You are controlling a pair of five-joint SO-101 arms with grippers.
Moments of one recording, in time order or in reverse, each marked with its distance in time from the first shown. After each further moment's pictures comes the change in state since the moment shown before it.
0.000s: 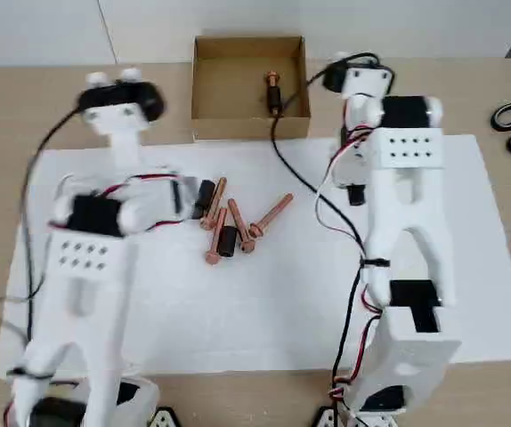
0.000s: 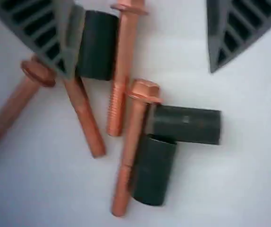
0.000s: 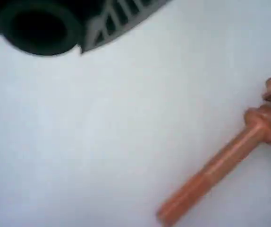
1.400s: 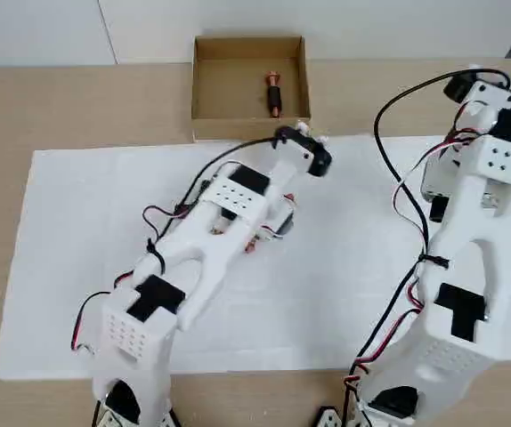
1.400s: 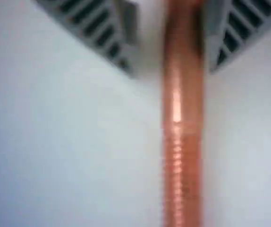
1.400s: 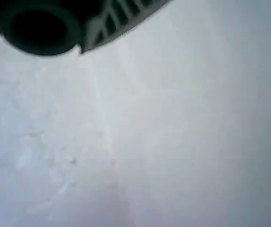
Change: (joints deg) left arm 19.7 52.2 -23.9 -7.7 -20.9; right arm 20.2 0.0 0.0 1.0 1.3
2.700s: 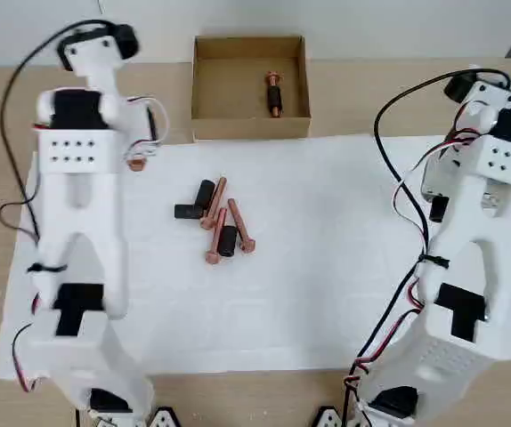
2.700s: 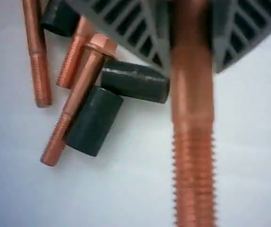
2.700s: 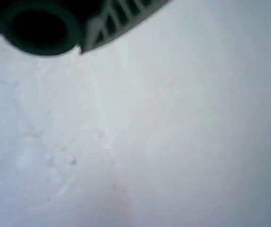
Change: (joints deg) left arm -30.5 -15.6 -30.1 34.3 21.7; right arm 0.0 0.0 0.0 0.2 0.0
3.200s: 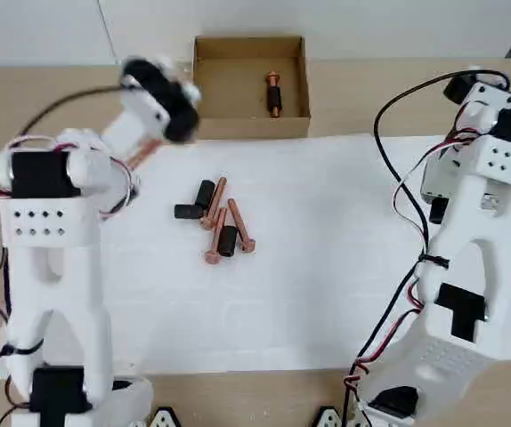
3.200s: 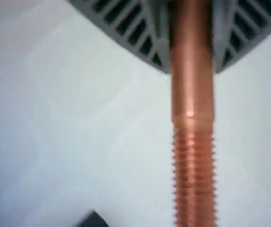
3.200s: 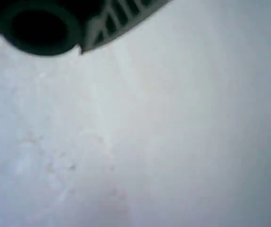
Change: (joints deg) left arm -0.5 -27.8 28.5 0.0 -64.6; right arm 0.0 0.0 0.0 0.5 0.0
